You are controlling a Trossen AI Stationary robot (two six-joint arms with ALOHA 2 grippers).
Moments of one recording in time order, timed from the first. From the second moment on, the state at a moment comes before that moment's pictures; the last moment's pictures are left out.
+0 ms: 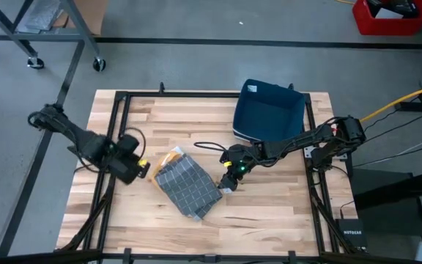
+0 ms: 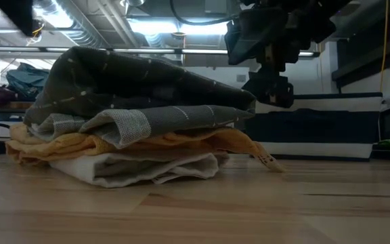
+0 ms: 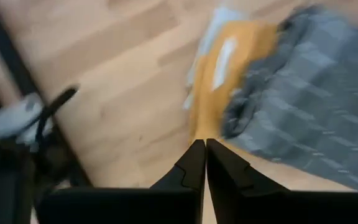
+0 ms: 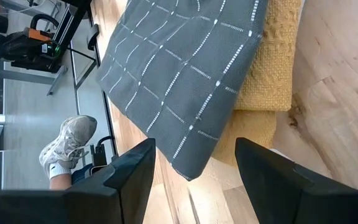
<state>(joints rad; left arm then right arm) -0.55 1.12 1.19 -1.49 -0.40 -1.62 0.11 1.63 0.93 -0.03 -0.37 0.85</state>
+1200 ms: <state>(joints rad) -0.42 1.54 1.07 -0.93 -0.08 -1.35 0.11 1.63 0.93 -0.02 -0.40 0.86</state>
